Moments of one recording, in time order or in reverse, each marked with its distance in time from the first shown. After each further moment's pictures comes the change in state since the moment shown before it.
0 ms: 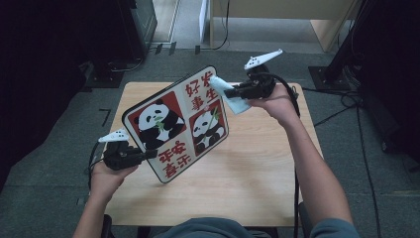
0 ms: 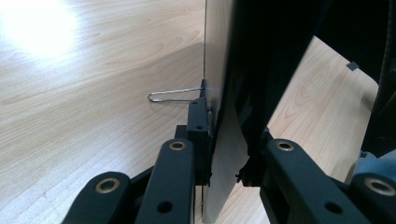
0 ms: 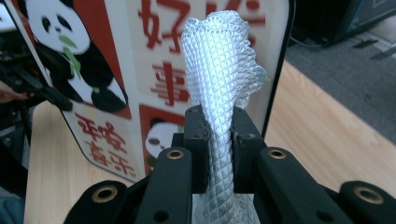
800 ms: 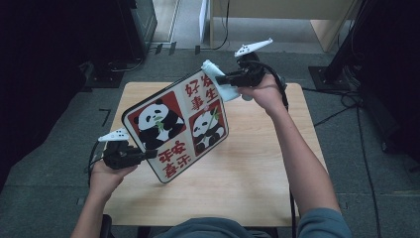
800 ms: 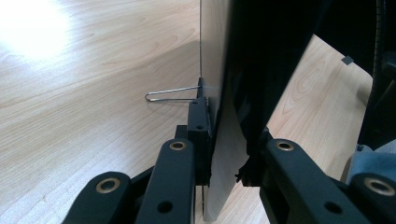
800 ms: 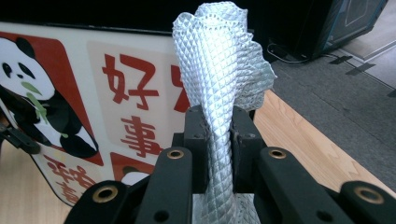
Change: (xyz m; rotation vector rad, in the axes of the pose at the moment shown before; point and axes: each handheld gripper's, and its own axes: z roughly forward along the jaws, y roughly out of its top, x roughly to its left) left arm 0.003 0.001 0.000 0.012 -0.020 0.023; right arm -0.011 0.029 0.022 -0.058 -0.063 0.012
